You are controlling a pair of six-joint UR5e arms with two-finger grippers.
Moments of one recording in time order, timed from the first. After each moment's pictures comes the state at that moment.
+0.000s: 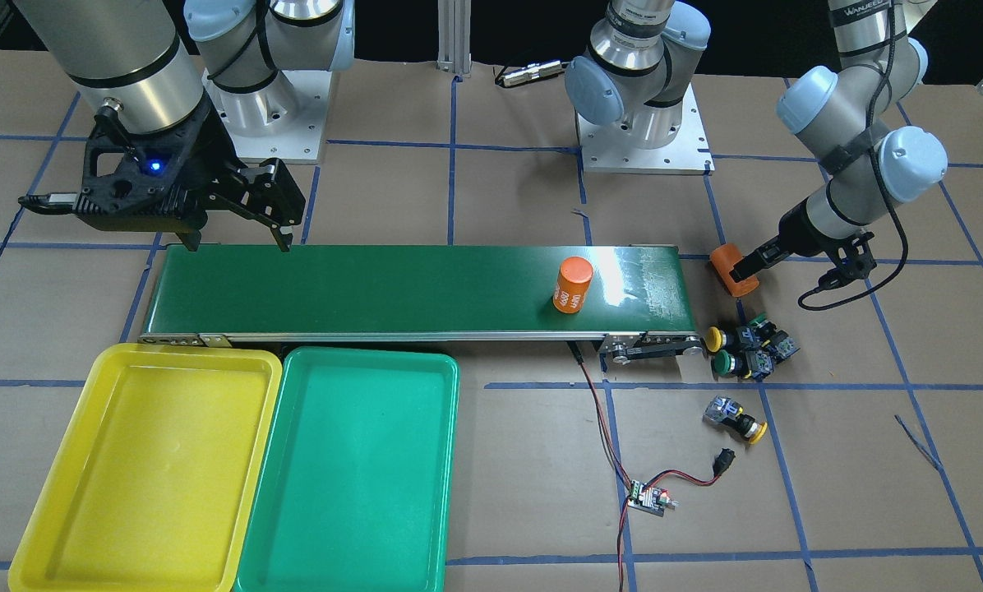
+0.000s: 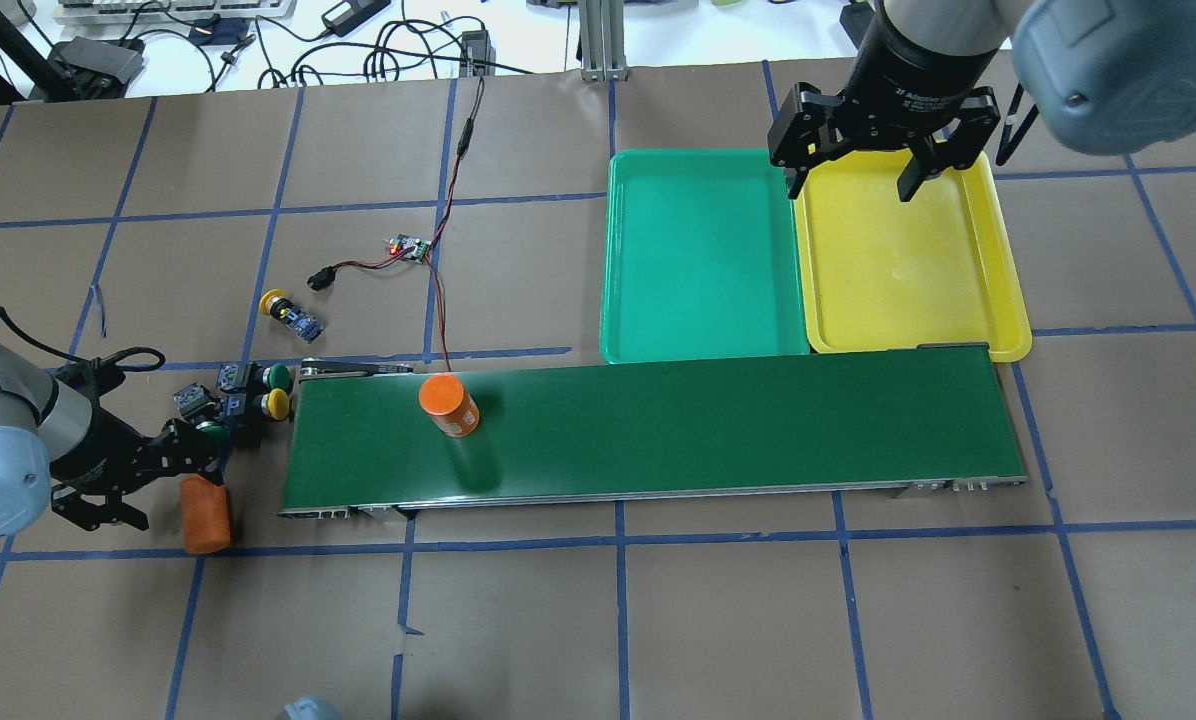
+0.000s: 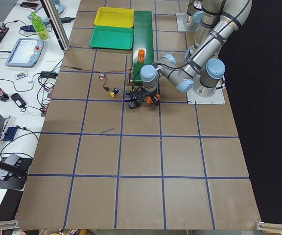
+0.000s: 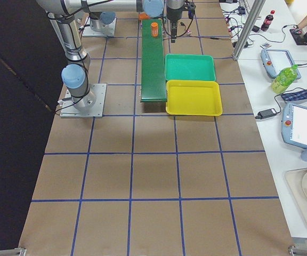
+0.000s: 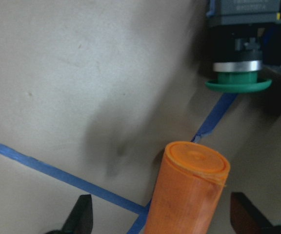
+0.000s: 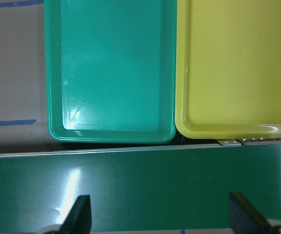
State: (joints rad) left arm -0.90 -1.66 -2.26 -1.00 1.54 0.14; right arm 1.61 -1.49 1.51 -1.63 -1.51 0.08
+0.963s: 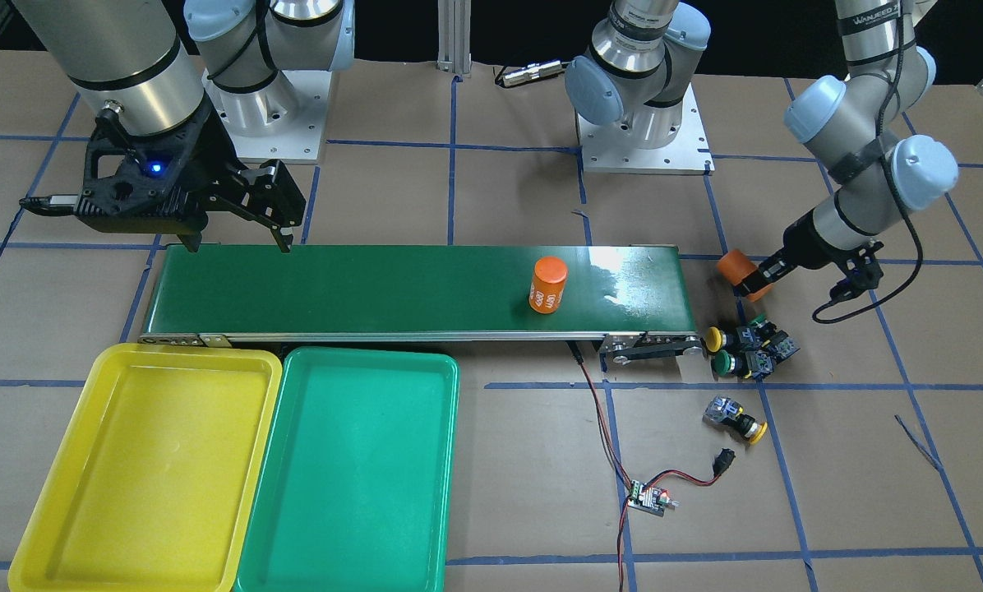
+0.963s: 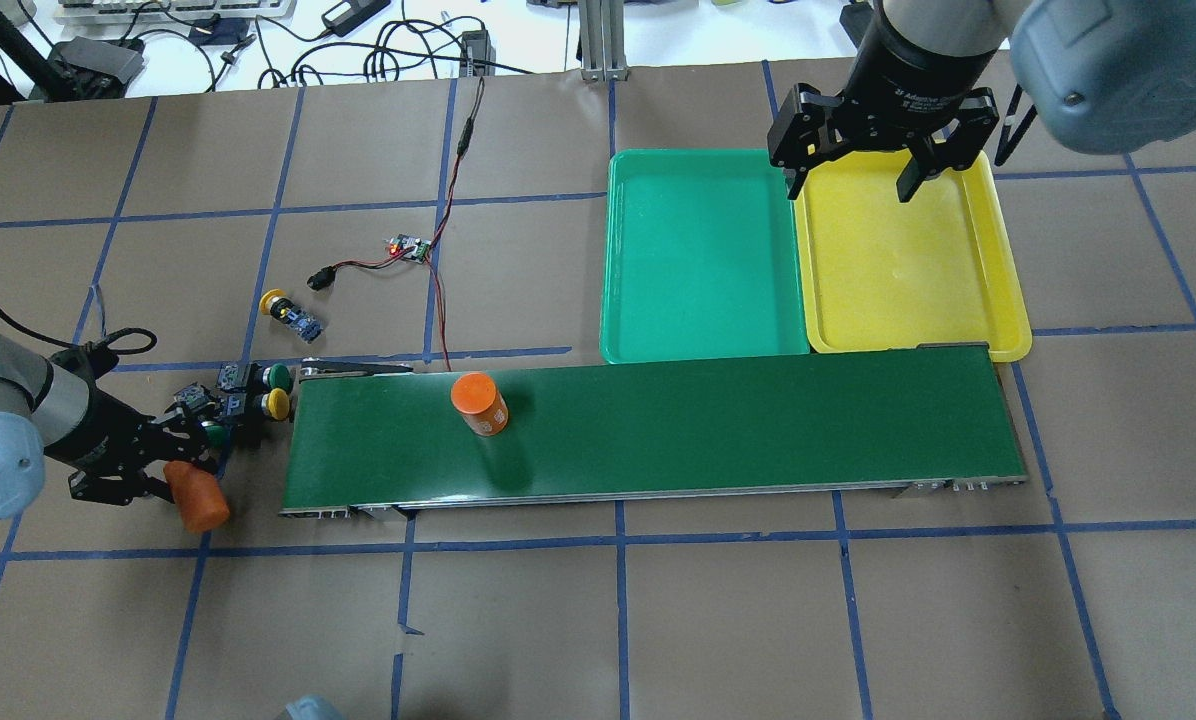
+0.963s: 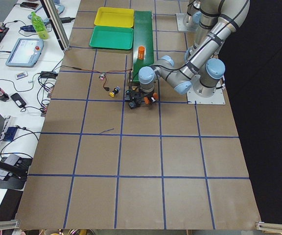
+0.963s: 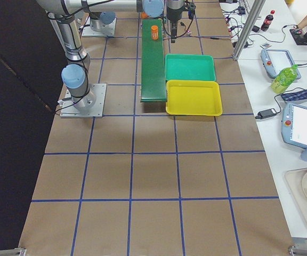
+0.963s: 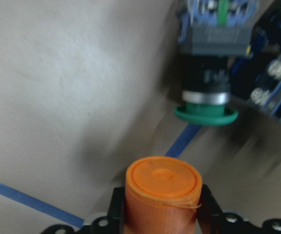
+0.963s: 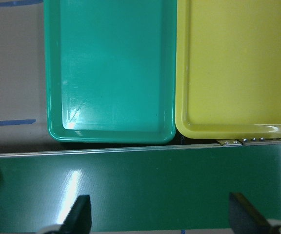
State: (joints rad) left arm -0.90 -1.68 -2.20 -1.01 1.50 0.04; right arm 1.61 -1.49 1.51 -1.63 -1.51 0.08
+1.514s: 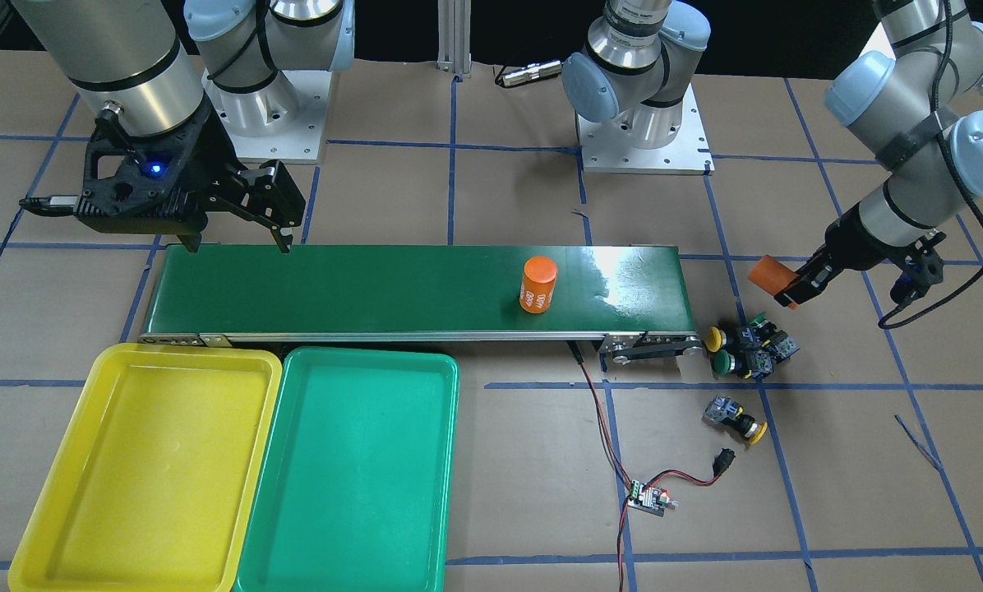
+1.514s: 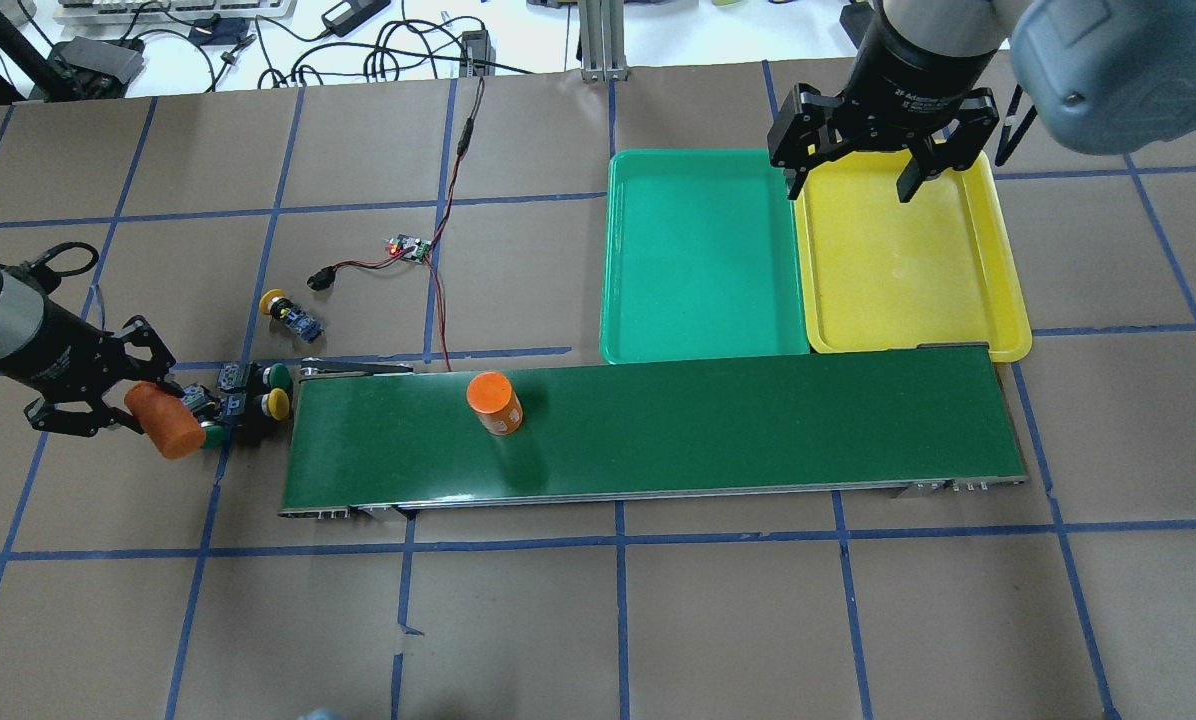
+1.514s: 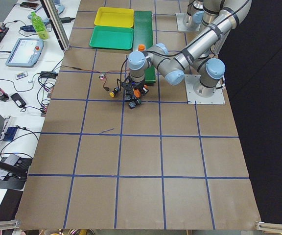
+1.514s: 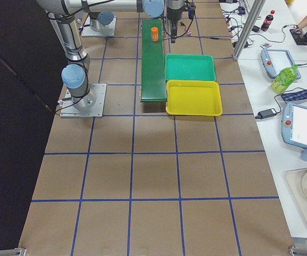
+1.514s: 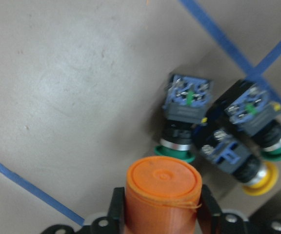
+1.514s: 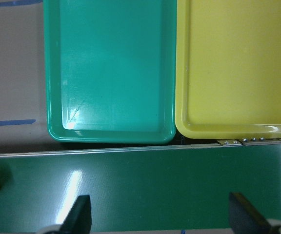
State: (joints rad) left arm -1.02 -1.65 -2.00 -1.17 1.49 -0.28; right arm 1.61 -1.49 1.51 -1.63 -1.51 0.08
